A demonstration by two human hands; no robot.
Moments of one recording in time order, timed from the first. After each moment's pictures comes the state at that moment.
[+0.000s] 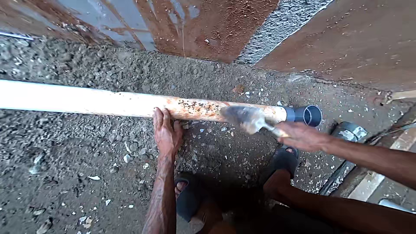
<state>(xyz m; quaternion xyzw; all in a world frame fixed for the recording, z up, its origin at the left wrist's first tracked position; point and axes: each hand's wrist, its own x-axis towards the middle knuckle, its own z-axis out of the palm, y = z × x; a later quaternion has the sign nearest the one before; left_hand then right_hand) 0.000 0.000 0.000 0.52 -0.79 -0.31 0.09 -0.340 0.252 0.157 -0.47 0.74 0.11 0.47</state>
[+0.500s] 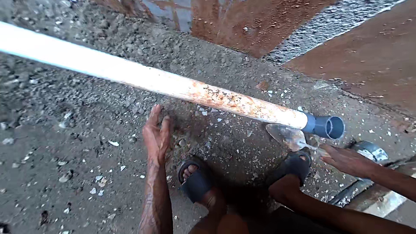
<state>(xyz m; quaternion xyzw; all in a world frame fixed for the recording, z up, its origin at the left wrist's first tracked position) 0.100 -0.002 0.036 0.58 -0.67 -0.42 0.20 -0.384 0.348 0.144 -0.42 0.71 0.33 0.45</state>
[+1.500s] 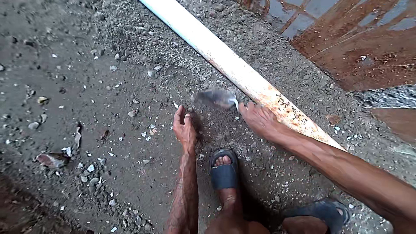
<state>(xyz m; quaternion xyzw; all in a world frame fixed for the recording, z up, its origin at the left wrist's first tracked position) 0.185 0.044 0.008 0.71 -0.35 -0.39 0.46 -0.070 0.009 0.065 -0.77 0.56 0.15 0.25</state>
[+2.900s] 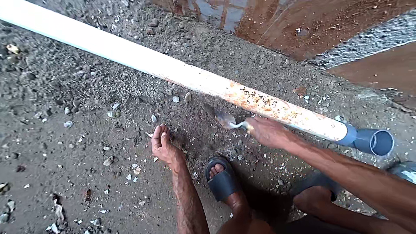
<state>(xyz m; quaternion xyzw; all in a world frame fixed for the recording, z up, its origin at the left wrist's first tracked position) 0.158 0.009 0.009 0.67 -0.32 -0.41 0.53 -0.147 0.070 0.092 -0.56 0.65 0.17 0.48</state>
